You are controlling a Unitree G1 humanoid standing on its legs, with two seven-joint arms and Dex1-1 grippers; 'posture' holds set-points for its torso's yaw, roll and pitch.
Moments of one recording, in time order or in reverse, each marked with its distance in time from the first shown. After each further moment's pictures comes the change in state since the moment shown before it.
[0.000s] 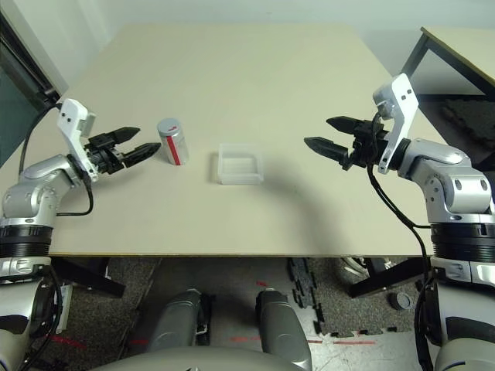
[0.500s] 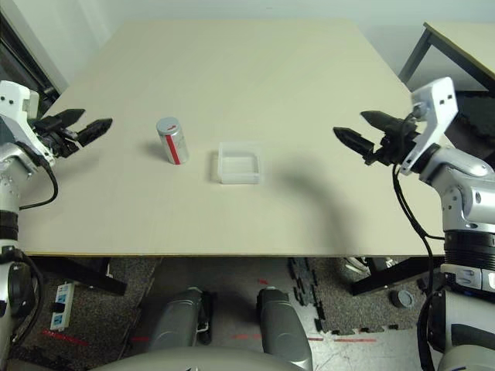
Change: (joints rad) left arm -0.033 0.148 0.139 0.035 -0.032 0.048 0.005; right arm 0.044 -0.022 -0.064 0.041 0.006 -0.059 -0.014
